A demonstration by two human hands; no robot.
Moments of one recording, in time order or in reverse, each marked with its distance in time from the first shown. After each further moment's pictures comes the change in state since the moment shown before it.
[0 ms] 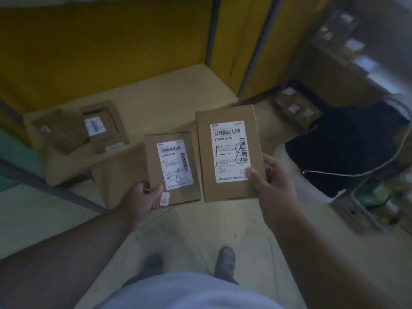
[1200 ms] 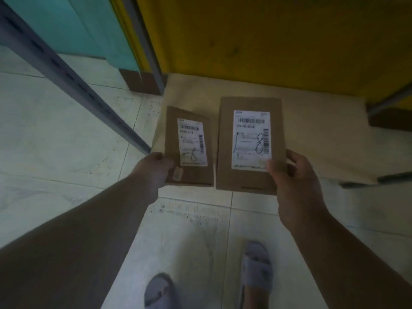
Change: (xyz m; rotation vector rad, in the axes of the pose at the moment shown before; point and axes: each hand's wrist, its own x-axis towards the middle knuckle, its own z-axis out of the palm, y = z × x) left_hand 0.328 -0.296 0.010 -0.573 0.563 -0.479; right_hand 0.305 0.406 0.253 -0.418 -0.567 0.077
